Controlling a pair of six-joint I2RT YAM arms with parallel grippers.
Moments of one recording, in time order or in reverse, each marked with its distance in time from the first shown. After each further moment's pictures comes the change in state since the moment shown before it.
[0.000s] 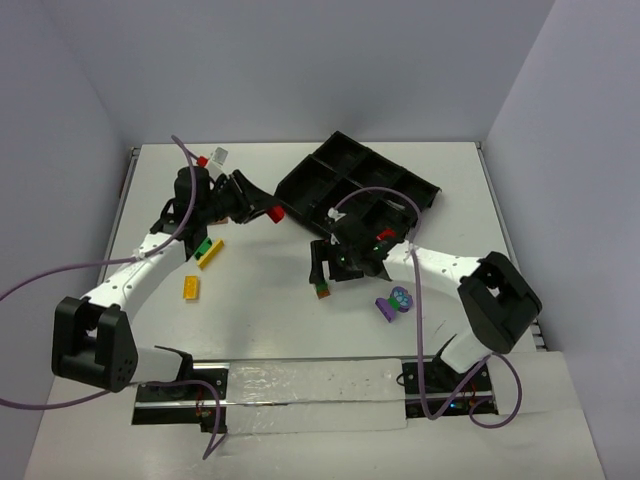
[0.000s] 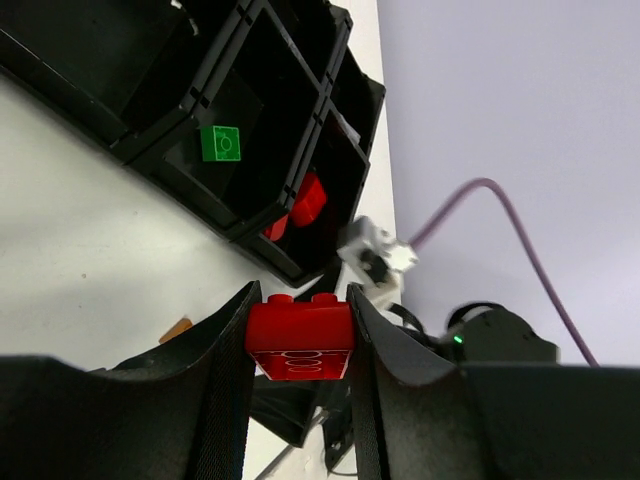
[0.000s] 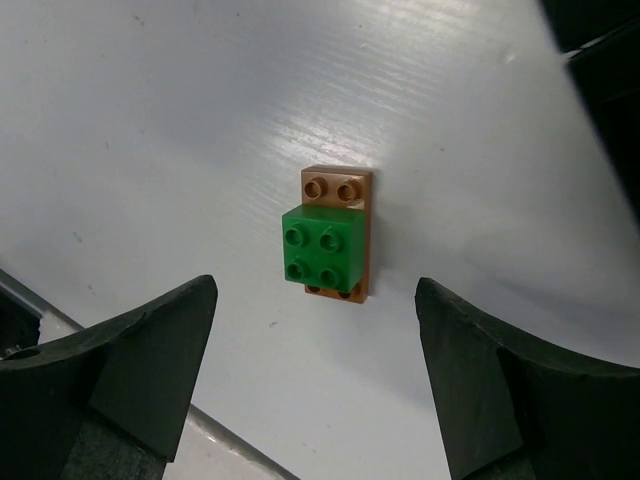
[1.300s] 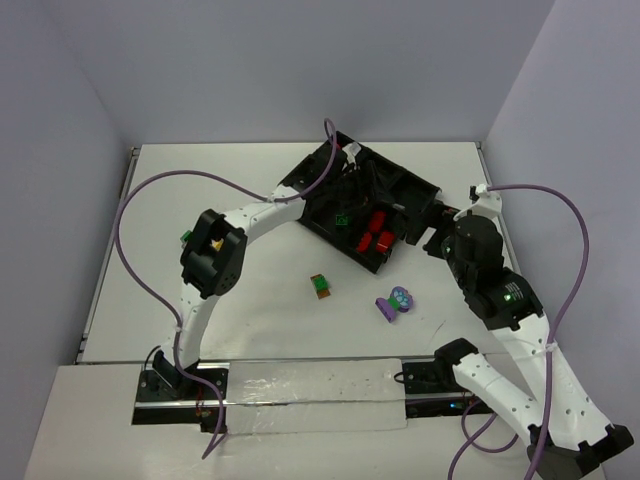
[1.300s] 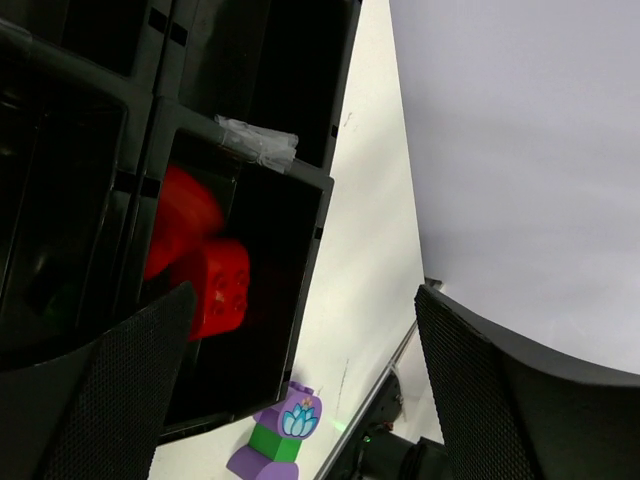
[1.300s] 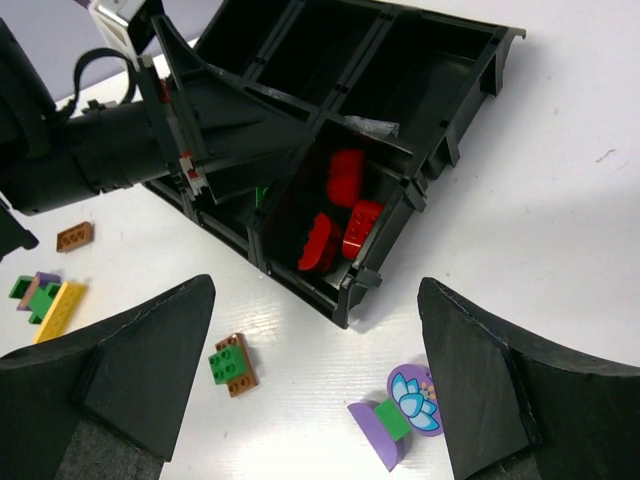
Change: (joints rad) left arm -0.434 0.897 0.909 -0.146 -0.101 0.010; right arm -0.332 -0.857 0.039 -0.365 0.462 -0.006
